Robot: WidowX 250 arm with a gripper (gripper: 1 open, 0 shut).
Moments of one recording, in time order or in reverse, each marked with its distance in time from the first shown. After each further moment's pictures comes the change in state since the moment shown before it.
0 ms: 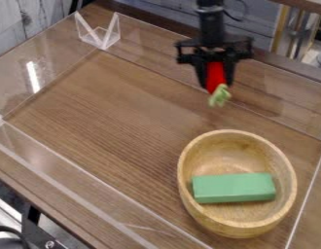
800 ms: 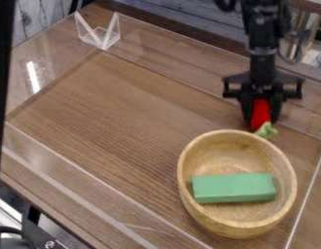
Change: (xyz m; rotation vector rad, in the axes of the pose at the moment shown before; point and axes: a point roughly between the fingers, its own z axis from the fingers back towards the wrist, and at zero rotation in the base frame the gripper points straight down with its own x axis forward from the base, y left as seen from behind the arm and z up) arm -0.017 -0.047 -0.043 -0.004 -0.033 -0.097
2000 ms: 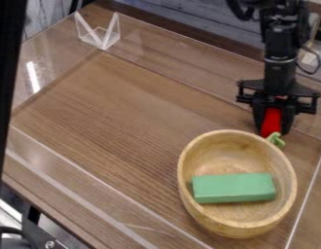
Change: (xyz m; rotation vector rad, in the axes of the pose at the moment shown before) arm 0.000 0.004 0.004 0.004 0.000 -0.149
